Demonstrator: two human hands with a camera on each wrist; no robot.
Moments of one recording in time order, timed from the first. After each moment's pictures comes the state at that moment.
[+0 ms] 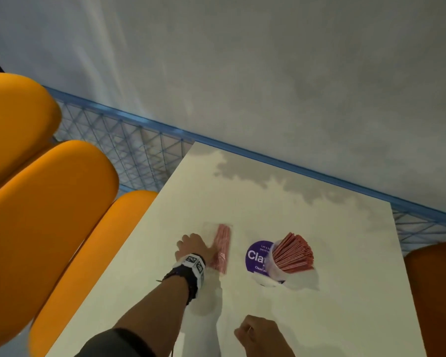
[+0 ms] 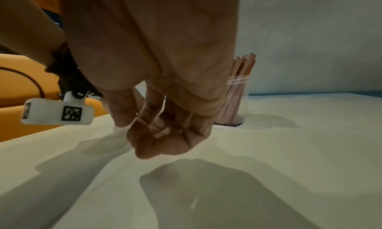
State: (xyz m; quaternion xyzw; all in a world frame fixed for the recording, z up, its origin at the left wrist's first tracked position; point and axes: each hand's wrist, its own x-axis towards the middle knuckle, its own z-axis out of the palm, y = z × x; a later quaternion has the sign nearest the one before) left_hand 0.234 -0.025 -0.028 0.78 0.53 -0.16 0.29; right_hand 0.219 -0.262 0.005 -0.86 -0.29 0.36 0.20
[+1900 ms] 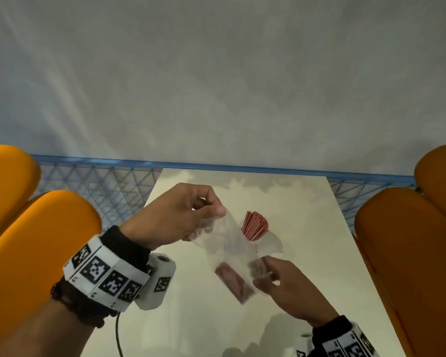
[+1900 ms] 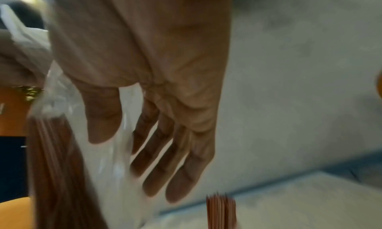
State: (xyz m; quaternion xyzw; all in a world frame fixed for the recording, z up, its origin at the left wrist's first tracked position) left_hand 0.129 -0.132 0.303 0.82 0.05 -0.01 0.56; right_hand 0.201 -0.366 0.173 -0.81 -0.27 0.29 0.44
